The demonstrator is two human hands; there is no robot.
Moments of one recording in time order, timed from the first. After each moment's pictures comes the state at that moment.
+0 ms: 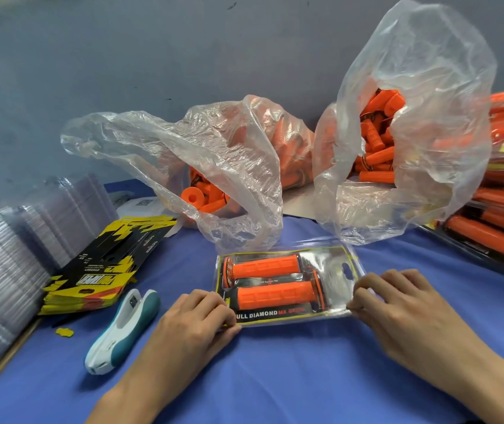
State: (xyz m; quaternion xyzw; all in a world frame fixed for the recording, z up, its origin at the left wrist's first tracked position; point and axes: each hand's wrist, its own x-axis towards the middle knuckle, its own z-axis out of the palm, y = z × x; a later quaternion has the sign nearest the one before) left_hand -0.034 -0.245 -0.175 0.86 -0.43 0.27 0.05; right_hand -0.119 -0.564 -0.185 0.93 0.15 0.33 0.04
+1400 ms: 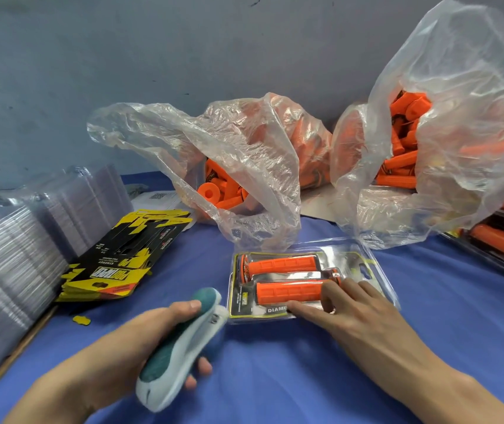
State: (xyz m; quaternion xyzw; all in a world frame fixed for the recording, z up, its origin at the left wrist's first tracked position) left_hand -0.029 -0.182 -0.147 0.73 0.04 -0.34 0.59; right_hand -0.092 -0.499 -0.187 0.93 0.21 0.31 0.05
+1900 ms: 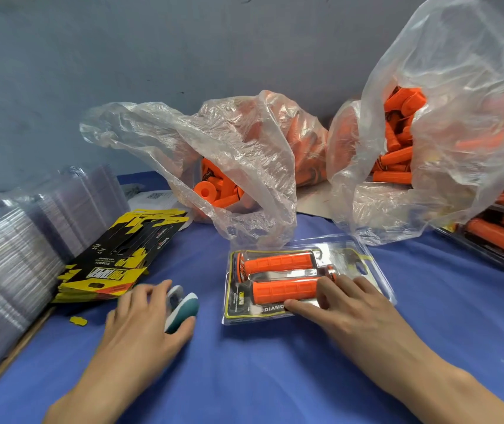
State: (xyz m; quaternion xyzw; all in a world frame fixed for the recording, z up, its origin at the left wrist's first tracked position) left_hand -0.036 -0.193 -0.165 0.99 -0.04 0.09 0.07; right_hand -0.092 -0.499 -0.189 0.93 0.21 0.31 0.05
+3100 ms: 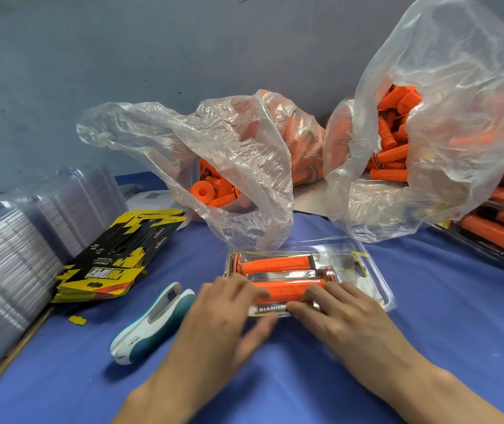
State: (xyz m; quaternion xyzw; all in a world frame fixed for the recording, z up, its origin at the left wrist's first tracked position) left_hand -0.052 -0.268 -0.172 0.88 -0.38 0.26 0.13; right_hand -0.097 -0.488 -0.187 0.90 0.25 0.35 0.02
